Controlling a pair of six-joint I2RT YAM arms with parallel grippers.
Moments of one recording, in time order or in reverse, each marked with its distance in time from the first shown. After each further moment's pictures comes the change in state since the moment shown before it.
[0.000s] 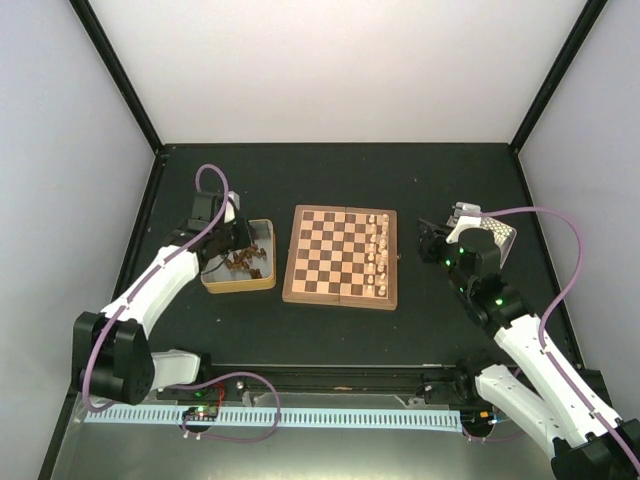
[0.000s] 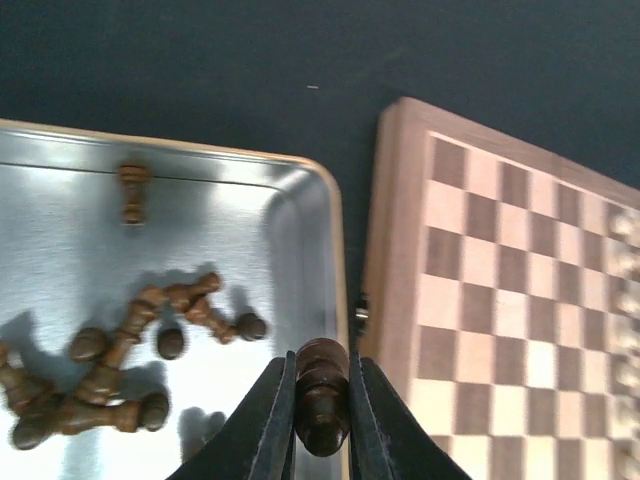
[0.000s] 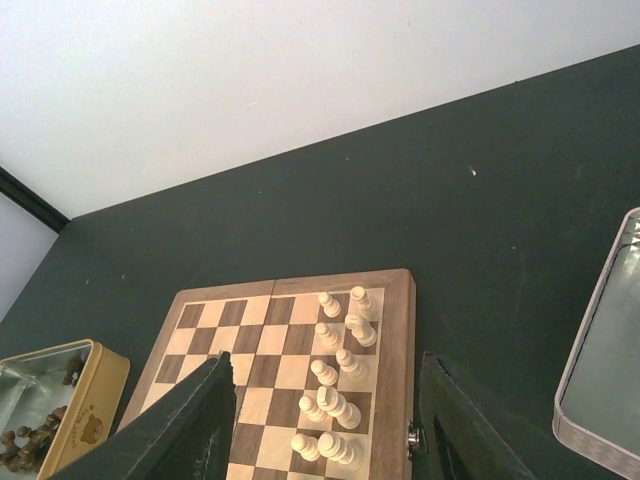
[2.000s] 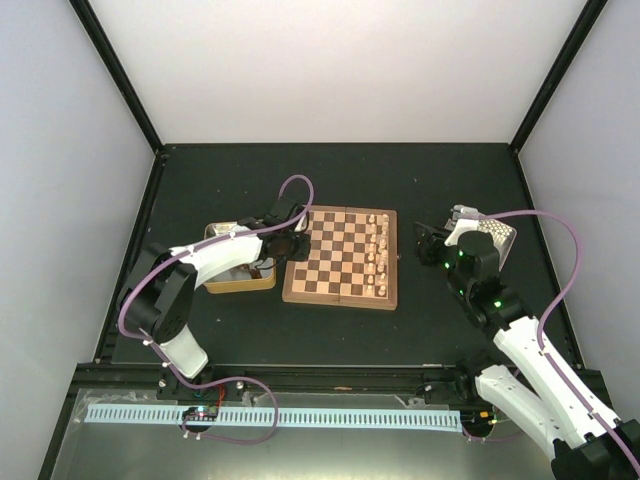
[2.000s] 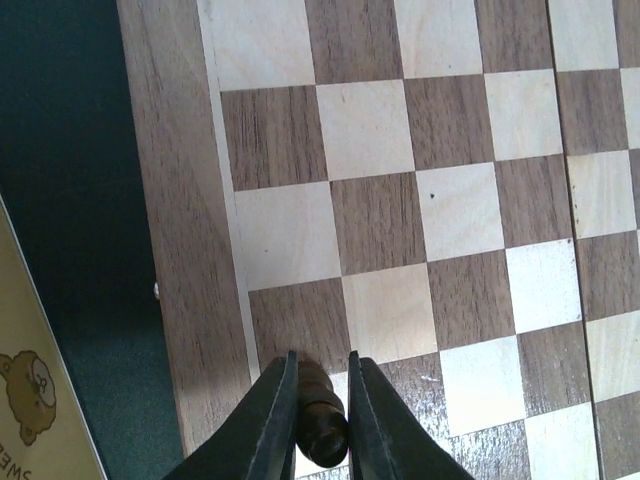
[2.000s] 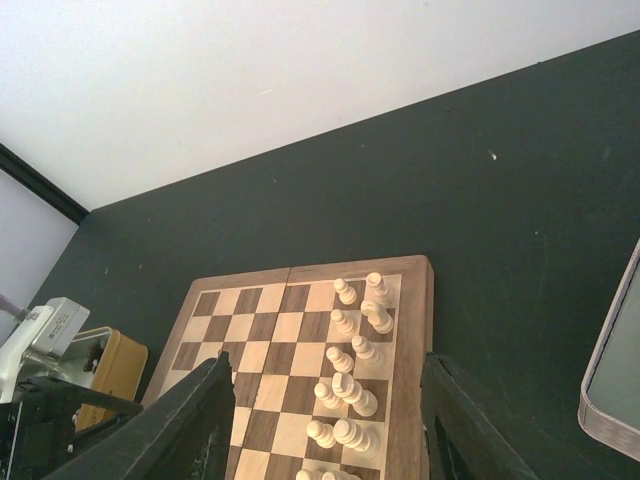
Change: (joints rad) left arm -0.382 0.399 0.196 -0.007 -0.131 0.041; right arm 0.000 -0.011 -0.032 0.023 -0.041 0.025
